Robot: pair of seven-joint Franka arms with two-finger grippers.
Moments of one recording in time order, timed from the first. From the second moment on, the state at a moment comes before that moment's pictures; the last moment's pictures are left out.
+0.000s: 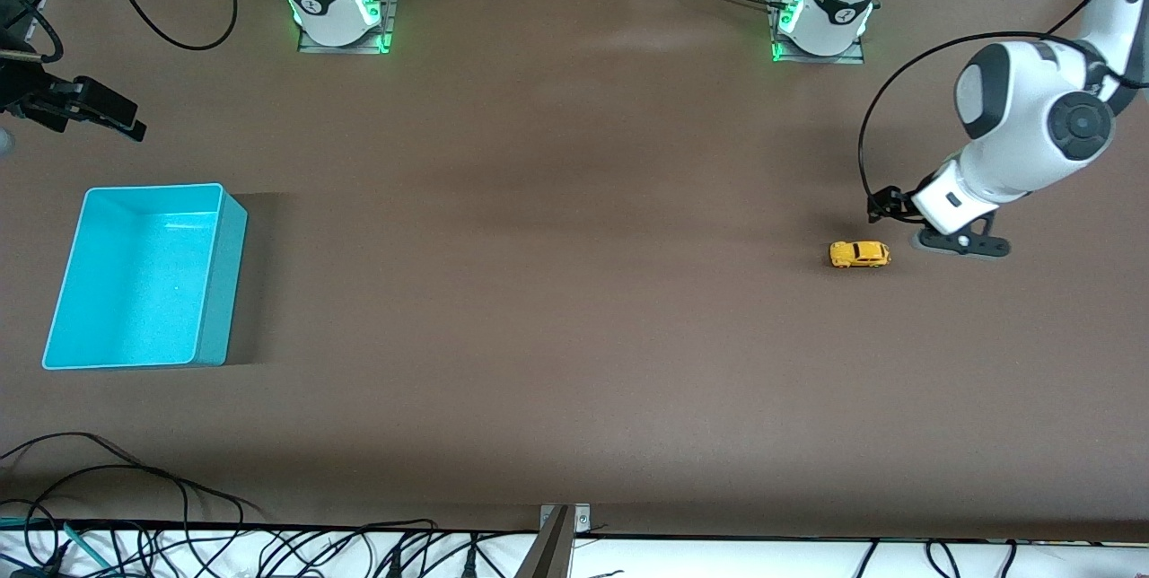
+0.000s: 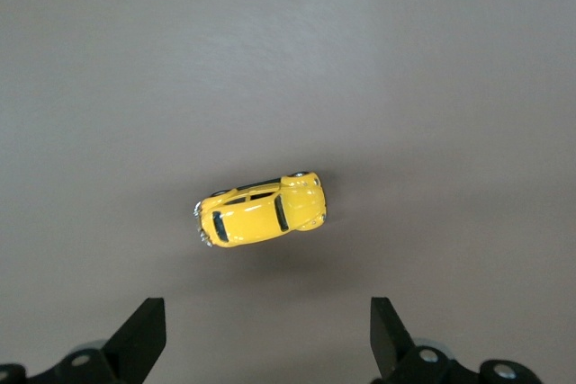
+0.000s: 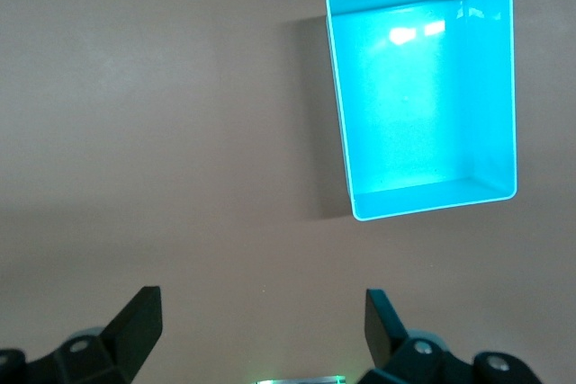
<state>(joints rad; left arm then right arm) -0.01 0.10 0.04 -2.26 -0.02 2.27 0.31 -0.02 -0.01 0.00 -1.57 0.00 1.50 0.09</state>
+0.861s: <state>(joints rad) -0.01 0.20 0.05 -2.30 -0.02 2.44 1.17 -0.02 -0.01 0.00 -1.57 0.00 1.50 0.09</state>
